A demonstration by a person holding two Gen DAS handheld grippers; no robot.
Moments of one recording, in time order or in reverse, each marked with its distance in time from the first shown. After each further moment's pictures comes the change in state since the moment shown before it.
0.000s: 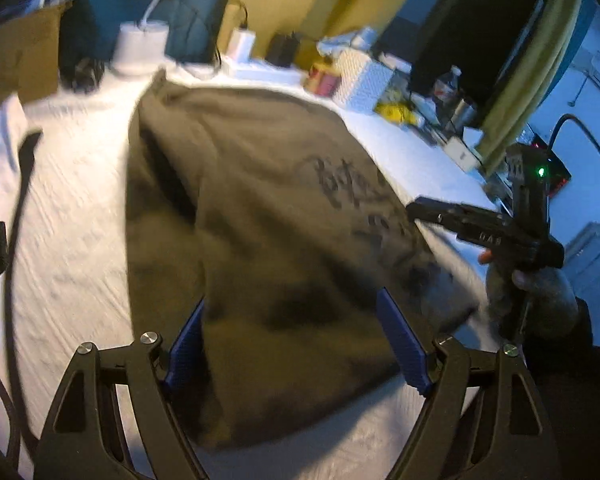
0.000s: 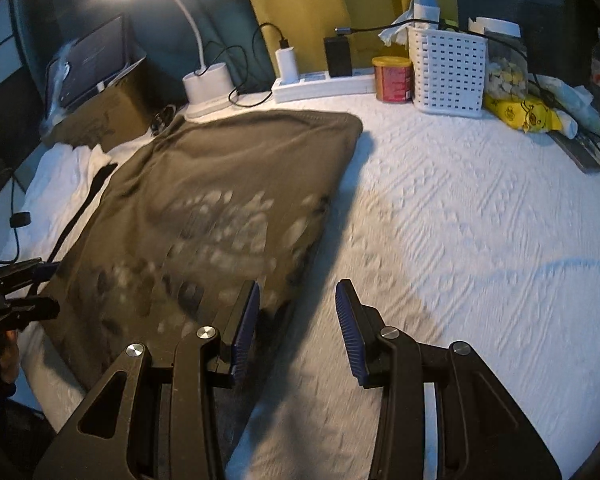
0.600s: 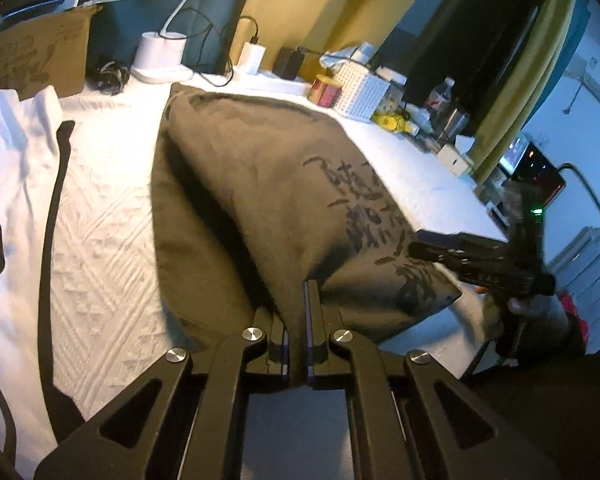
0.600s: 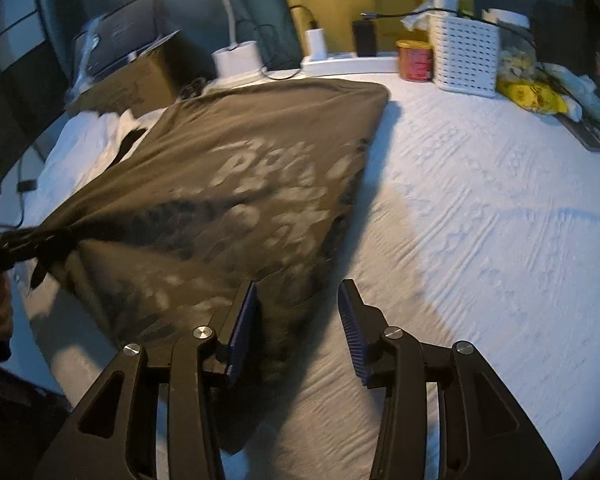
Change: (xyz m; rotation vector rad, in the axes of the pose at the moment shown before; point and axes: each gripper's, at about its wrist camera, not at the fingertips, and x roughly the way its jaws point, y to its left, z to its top) left arm -0.037 0.004 -0.019 0.008 -0.059 0.002; right arm -0.017 0.035 -0.041 -0.056 0.025 0.031
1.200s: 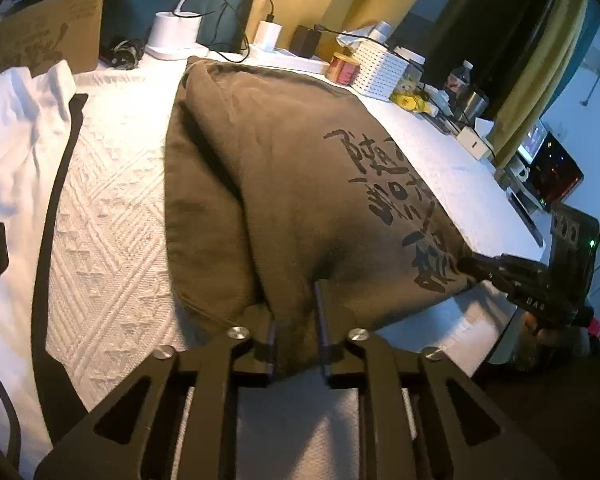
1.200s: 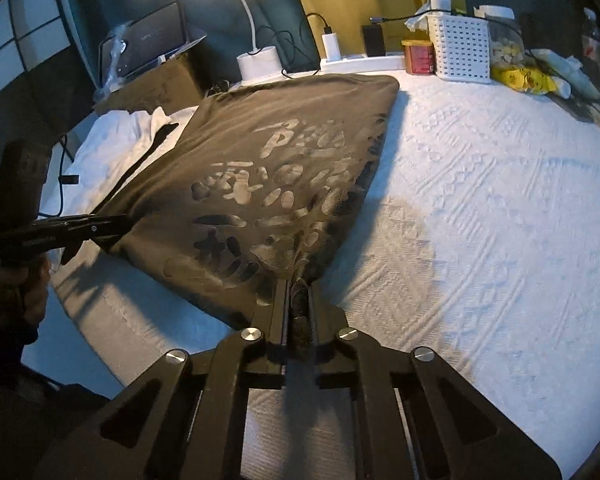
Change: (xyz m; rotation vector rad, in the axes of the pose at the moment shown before) left arm 0.006 -0.002 -0.019 -0.009 0.045 0.064; right arm -0.032 0.013 -0.043 0.042 -0.050 0.057
